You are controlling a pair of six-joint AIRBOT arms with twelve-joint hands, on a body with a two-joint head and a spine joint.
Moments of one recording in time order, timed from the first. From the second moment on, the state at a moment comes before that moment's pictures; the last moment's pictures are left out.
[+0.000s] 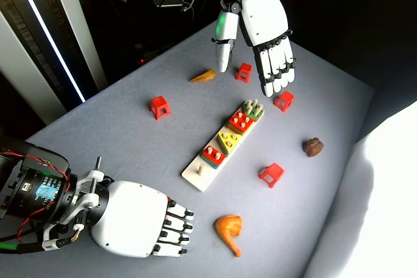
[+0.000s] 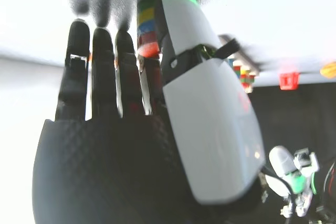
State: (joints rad) left arm 0.23 -0.75 0.81 0.85 0.61 -0.04; right arm -0.38 -1.23 1.39 0.23 0.00 -1.07
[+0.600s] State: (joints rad) left arm 0.23 -0.75 0.81 0.85 0.61 -0.04; right arm -0.30 -1.20 1.35 0.23 -0.07 -1.07
